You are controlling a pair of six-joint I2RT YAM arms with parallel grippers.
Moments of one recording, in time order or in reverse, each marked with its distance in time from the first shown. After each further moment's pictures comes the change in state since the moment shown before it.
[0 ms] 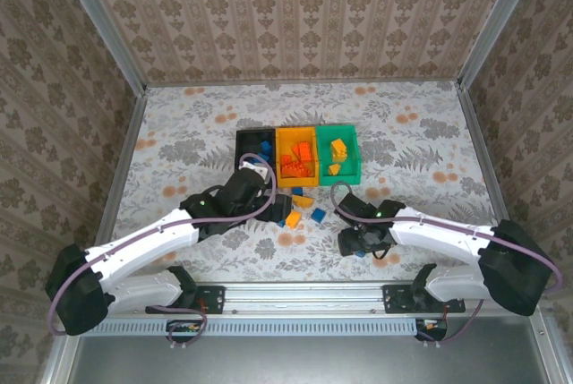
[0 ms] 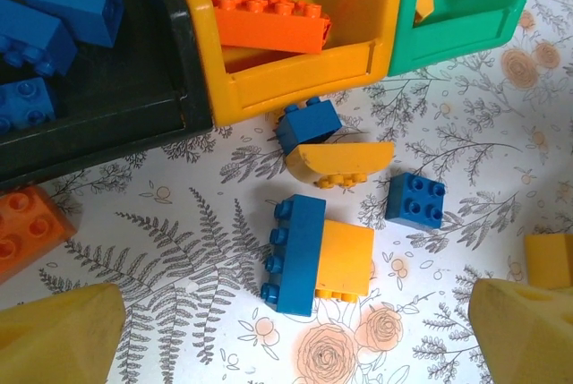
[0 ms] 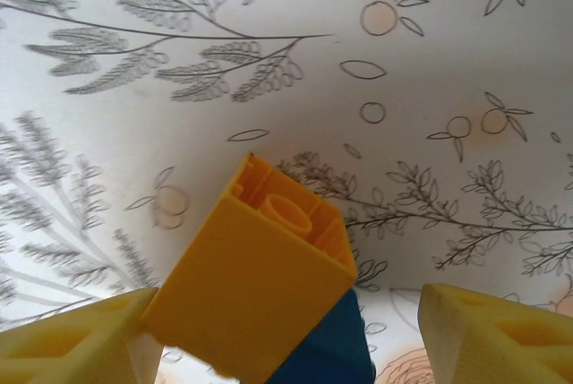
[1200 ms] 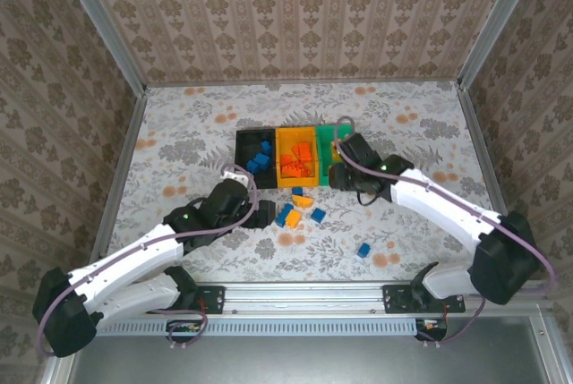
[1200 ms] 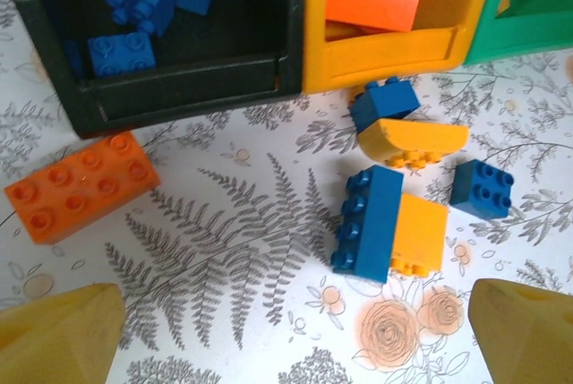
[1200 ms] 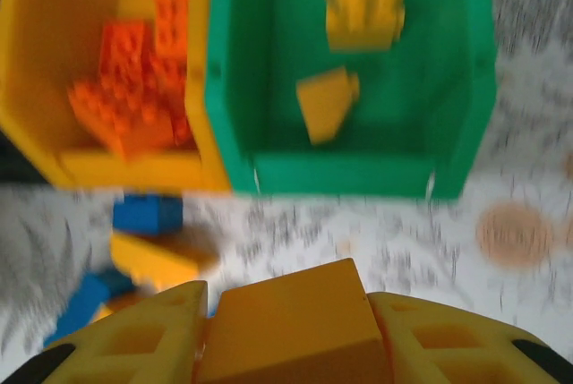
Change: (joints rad) left arm 0.048 -0.181 -0.138 -0.046 -0.053 -0.029; right arm -0.238 0.136 0.443 0.144 0.074 -0.102
